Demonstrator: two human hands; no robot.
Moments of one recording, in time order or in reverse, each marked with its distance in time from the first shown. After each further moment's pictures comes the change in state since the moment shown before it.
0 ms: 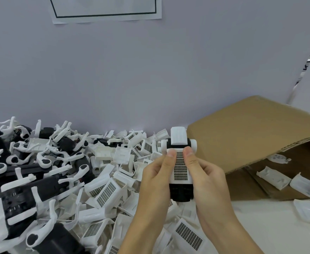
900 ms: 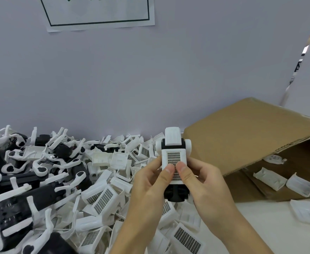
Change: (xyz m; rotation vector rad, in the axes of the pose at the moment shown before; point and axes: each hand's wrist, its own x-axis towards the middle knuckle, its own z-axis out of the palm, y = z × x) left_hand 0.002 -0.006 -0.017 -0.024 -0.131 0.023; right_hand 0.004 -0.005 -0.018 -0.139 -0.204 -0.103
